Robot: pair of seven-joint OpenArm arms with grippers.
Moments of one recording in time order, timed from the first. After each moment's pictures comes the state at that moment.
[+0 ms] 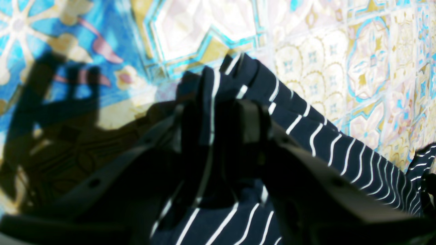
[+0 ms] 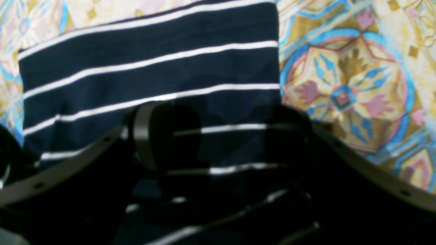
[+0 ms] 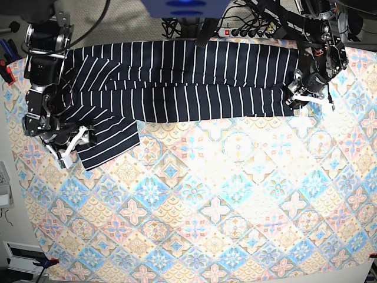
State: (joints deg) left arm 16.7 -12.2 -24.0 81.6 -44.7 -1.9 43.0; right arm 14.5 21.4 13.5 46.8 7.8 41.2 -29.1
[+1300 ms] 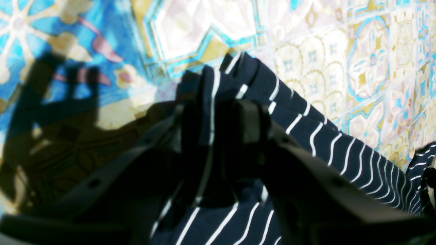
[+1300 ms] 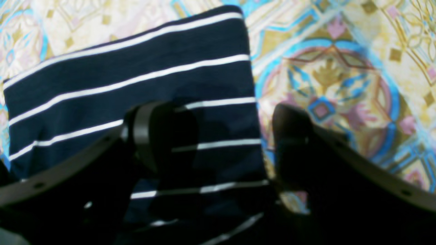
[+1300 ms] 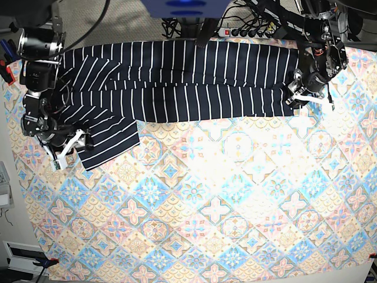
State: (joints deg) left arm 16.8 -12.2 -24.0 81.6 -44.7 -1.9 43.0; right arm 16.8 24.0 8.1 37.9 8.6 40.3 -19.7
